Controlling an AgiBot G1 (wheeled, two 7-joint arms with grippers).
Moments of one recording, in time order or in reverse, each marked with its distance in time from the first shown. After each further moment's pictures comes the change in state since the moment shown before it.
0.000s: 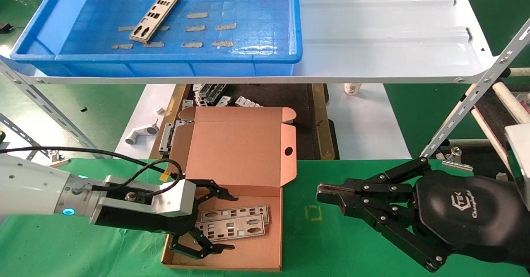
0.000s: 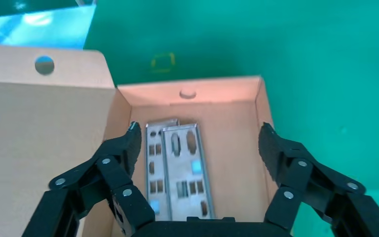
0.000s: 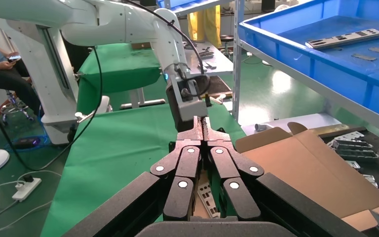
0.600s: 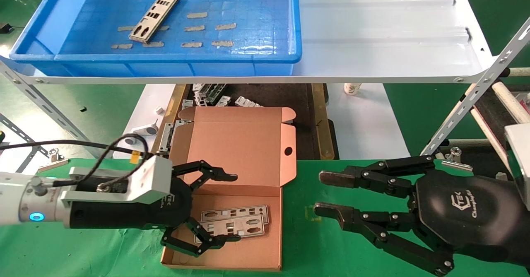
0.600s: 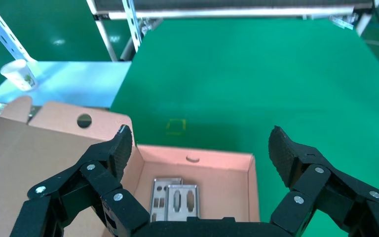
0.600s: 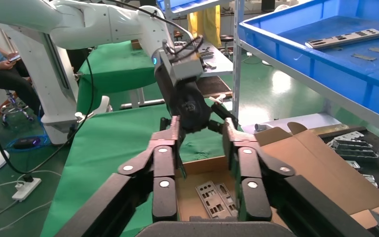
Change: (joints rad) left arm 0.126 -0.108 -0.164 -0.207 -0.168 0.012 -0.176; right arm 0.000 0.000 0.000 0.000 0.000 0.000 0.000
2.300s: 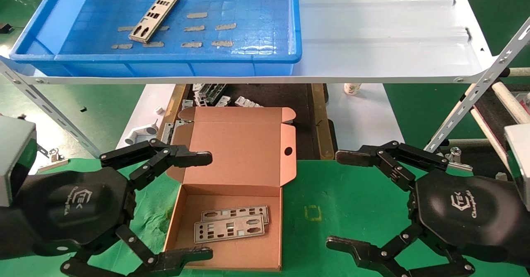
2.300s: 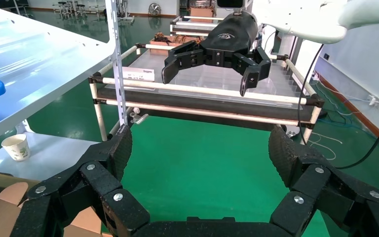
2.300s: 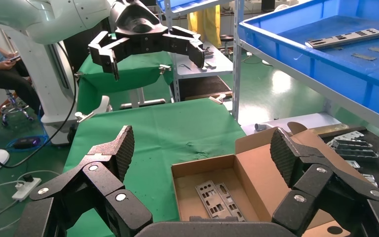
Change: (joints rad) left arm 0.247 -0.211 -0.323 -0.406 -0.333 0.024 -0.342; right arm 0.000 0.000 0.000 0.000 0.000 0.000 0.000
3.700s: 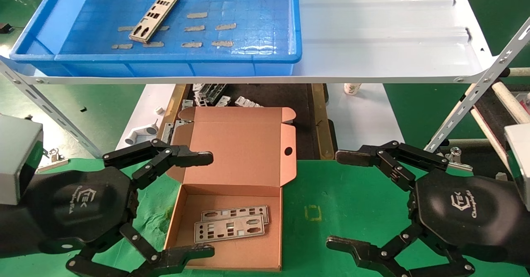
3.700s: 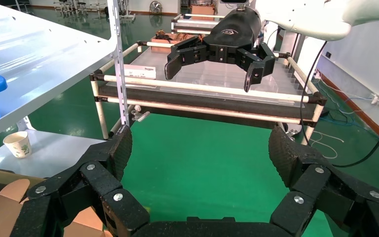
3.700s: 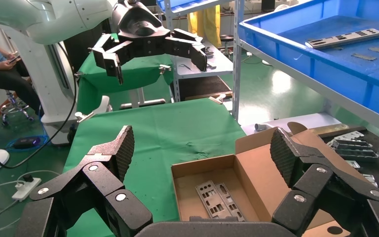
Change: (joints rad) left arm -0.007 0.006 0.010 0.012 0.012 -0.002 0.006; right arm 0.000 0.000 0.000 0.000 0.000 0.000 0.000
